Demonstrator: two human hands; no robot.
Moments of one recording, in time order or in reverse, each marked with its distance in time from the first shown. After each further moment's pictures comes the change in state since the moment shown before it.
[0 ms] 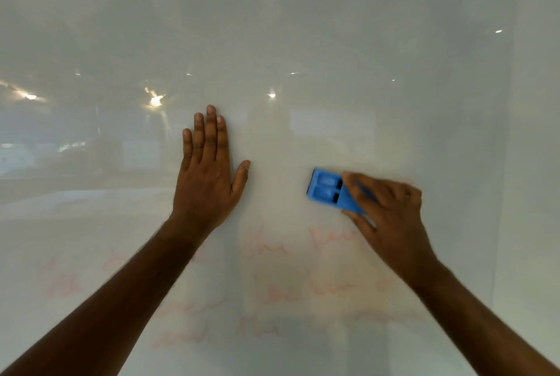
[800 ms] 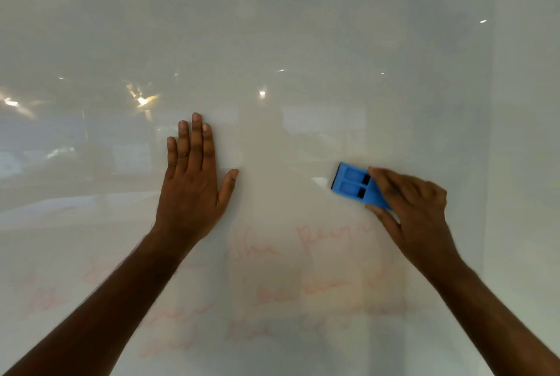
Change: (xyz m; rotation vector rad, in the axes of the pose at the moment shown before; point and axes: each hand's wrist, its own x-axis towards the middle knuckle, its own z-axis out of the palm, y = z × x) left_hand -0.011 0.005 0.002 0.005 -0.052 0.033; right_hand -0.028 0.046 -0.010 0.032 -0.047 0.124
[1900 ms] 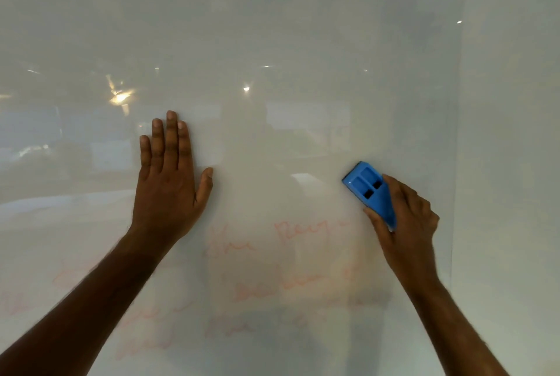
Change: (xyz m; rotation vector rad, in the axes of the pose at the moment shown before) left_hand -0.003 0.003 0.001 -0.012 0.017 0.001; right_hand -0.040 0.003 0.005 0.181 -0.034 0.475
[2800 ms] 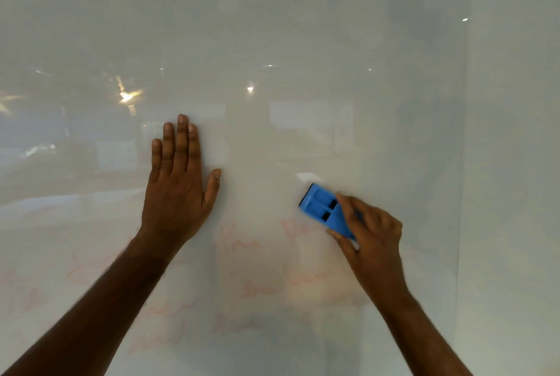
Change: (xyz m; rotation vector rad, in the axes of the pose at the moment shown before) left_hand -0.005 -0.001 -0.001 -0.006 -0.013 -0.003; right_hand -0.034 -0.046 0.027 -0.046 0.004 -0.267
